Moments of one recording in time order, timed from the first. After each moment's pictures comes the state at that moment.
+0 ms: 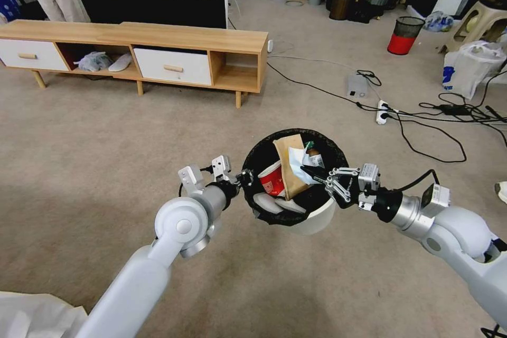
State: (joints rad) left arm 0.87 -1.17 -0.06 -2.01 -1.38 0.46 -0.61; right arm -1.15 0.62 0.37 1.99 0.81 0.14 -0.59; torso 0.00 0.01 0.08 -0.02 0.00
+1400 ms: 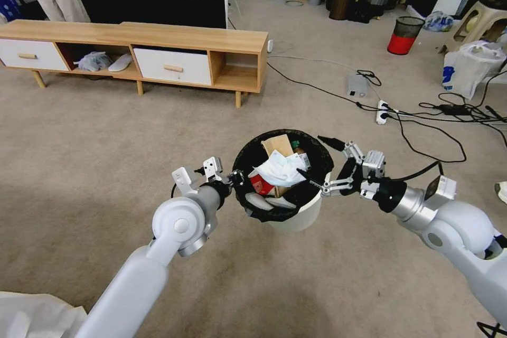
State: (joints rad) left arm 0.88 -1.16 -0.09 -2.01 -1.37 0.44 -0.69; right arm -1.13 0.63 0.44 2.05 0.84 0.13 -0.52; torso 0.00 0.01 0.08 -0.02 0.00
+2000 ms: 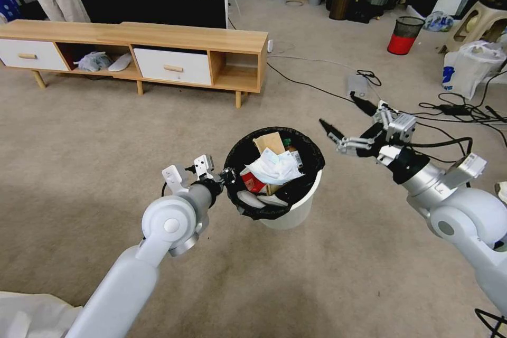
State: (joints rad) left arm 0.89 -1.14 -0.12 -2.03 -1.38 0.45 -0.70; right arm -1.10 0.70 0.49 2.11 0.83 -0.07 0.02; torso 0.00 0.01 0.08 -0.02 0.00
